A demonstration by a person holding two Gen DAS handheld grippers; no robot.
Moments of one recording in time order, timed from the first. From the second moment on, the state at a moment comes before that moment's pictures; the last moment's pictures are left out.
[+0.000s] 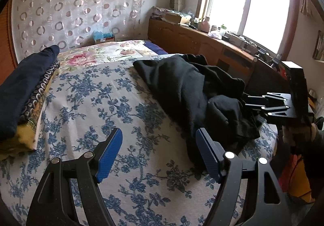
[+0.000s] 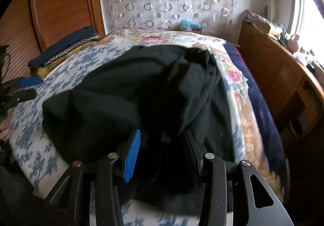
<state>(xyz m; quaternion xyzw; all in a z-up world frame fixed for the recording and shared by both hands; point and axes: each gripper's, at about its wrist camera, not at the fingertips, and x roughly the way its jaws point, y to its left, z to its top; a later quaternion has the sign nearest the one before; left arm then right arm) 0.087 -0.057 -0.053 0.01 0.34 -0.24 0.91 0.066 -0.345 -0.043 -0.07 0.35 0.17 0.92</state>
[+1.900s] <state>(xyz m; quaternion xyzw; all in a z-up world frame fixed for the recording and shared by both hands) 0.092 -0.121 -0.069 0.03 0.38 -0.29 0.88 0.024 -0.434 -0.012 -0.04 0.34 0.10 0.94</state>
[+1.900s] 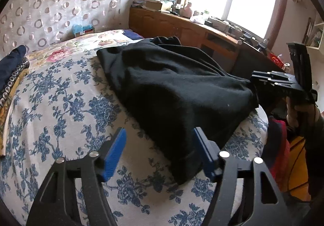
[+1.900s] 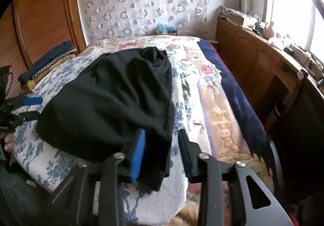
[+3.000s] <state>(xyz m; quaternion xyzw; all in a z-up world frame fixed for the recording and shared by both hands) 0.124 -0.125 -0.073 0.02 0.37 -0.25 0.89 0.279 -0.348 -0.030 -0.05 0.40 0.16 0.90</state>
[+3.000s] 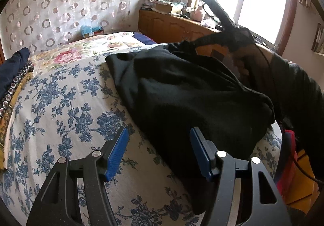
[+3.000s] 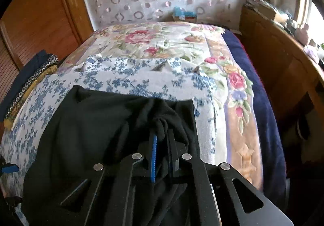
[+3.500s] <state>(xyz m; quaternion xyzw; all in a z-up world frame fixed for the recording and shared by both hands) 0.111 -0.128 -0.079 0.03 0.38 -0.25 0.89 0.295 -0.345 -0.027 -0.07 0.36 0.03 0.93</state>
